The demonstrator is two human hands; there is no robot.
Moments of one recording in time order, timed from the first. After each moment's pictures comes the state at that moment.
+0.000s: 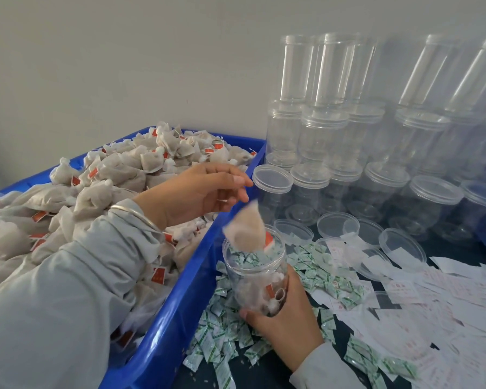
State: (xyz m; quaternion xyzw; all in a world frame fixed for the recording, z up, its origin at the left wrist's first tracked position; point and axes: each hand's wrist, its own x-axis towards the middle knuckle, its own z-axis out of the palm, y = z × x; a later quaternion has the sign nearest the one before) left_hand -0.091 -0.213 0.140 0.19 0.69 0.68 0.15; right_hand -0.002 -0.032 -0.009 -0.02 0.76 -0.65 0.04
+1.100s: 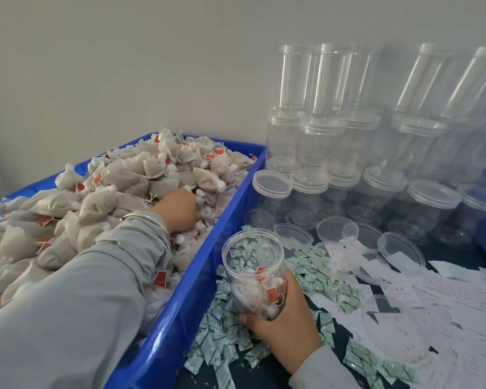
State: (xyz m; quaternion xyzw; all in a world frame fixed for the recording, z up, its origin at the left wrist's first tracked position) left_hand -0.144 -0.251 0.086 0.04 1.00 0.00 -0.03; right_hand 0.002 -0.035 0.000 -0.04 0.75 -0.66 0.03
